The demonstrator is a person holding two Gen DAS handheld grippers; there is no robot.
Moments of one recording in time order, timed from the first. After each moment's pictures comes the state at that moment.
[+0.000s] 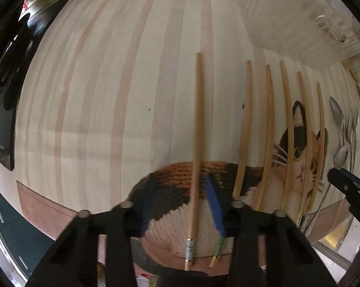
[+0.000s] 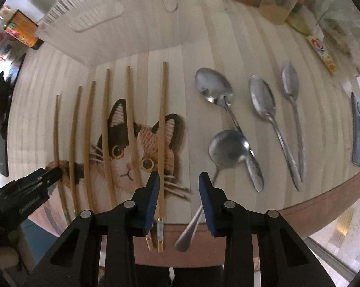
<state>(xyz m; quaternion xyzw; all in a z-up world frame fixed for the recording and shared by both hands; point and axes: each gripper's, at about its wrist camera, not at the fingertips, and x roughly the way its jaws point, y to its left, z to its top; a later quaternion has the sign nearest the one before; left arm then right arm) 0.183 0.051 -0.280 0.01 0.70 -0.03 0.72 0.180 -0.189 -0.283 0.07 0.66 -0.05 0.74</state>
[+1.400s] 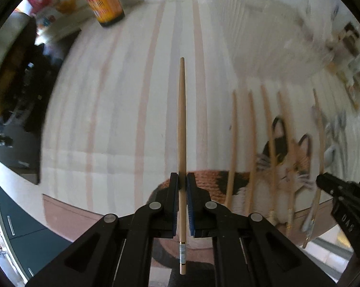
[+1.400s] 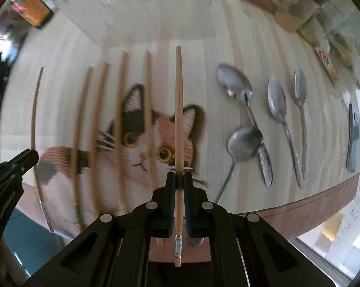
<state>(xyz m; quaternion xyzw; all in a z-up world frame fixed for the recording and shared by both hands) 0.162 0.032 -0.224 0.04 0.64 -0.02 0.77 0.179 -0.123 -0.276 0.02 0.67 -0.04 0.75</state>
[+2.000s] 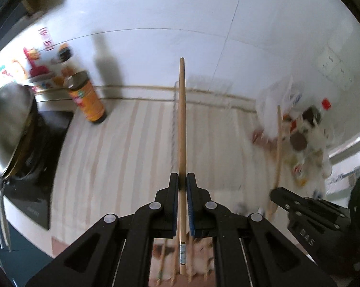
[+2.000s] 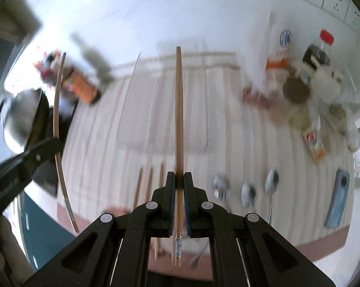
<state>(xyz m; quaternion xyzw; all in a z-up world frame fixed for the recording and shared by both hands) 0.274 -0.036 -0.059 -0.03 0.55 -0.06 0.83 0.256 -0.175 -0.114 0.08 0.55 0.05 0.83</state>
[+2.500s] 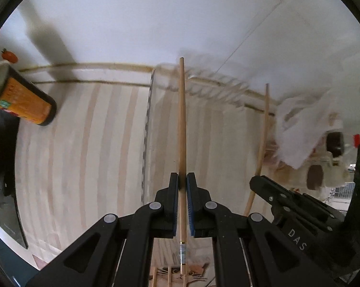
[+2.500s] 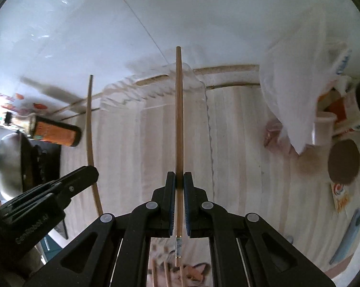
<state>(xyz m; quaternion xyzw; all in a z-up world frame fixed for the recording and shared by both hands) 0.417 -0.058 -0.163 -0.08 0.66 -0.08 0.74 0.430 -0.190 -0.178 0.13 0.62 0.05 0.78</state>
